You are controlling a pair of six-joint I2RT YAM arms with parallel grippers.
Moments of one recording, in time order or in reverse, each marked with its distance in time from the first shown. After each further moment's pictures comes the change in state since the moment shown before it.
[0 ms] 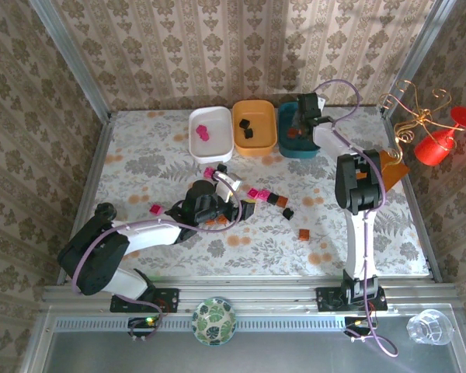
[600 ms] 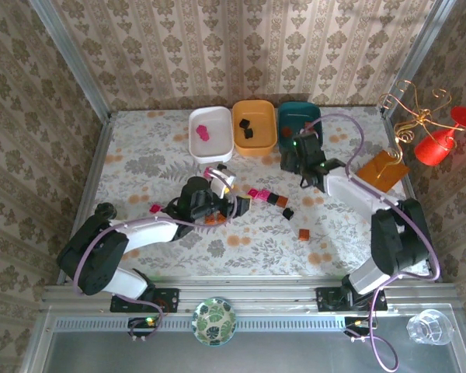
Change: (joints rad) left arm 0.087 -0.002 -0.005 -0.001 0.050 -0.031; right arm 0.211 -0.705 -0.812 0.038 -0.077 -0.050
